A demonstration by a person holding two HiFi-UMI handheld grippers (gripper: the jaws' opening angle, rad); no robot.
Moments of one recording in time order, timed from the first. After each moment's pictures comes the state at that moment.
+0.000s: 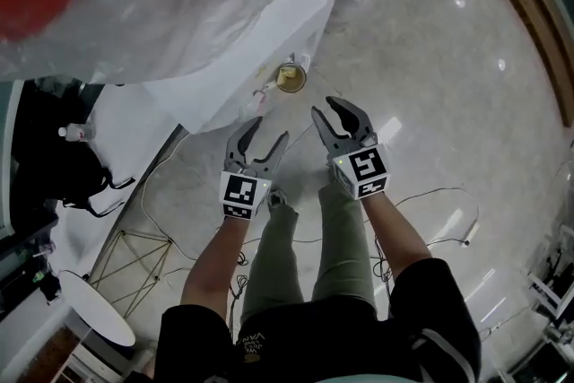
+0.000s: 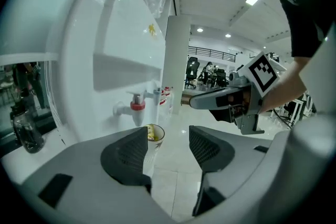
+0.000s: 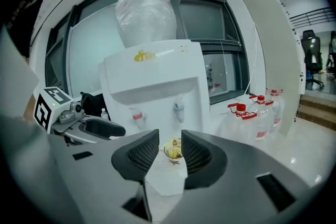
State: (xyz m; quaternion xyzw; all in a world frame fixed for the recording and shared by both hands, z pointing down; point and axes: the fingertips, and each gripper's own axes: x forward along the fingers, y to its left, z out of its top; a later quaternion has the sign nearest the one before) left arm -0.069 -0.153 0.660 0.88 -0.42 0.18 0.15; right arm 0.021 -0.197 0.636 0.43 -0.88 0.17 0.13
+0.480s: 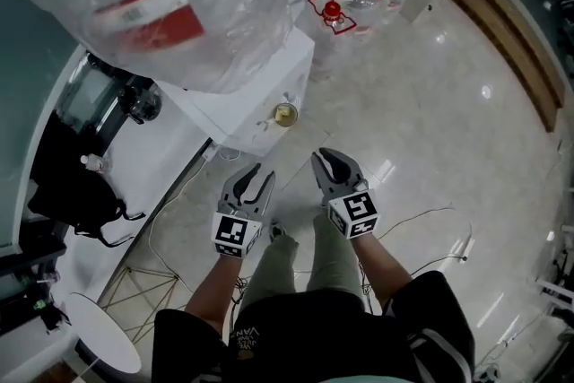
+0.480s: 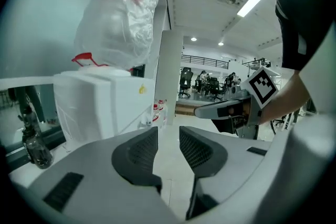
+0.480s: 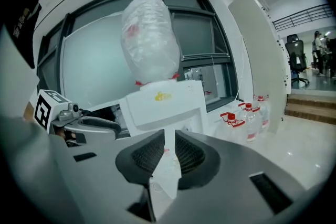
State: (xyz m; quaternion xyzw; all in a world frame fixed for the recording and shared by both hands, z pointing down) left arm -0.085 -0.088 0.508 0.89 -0.41 0.14 0.13; right arm 0.023 -0.116 0.509 0.48 -0.85 0.19 0.09
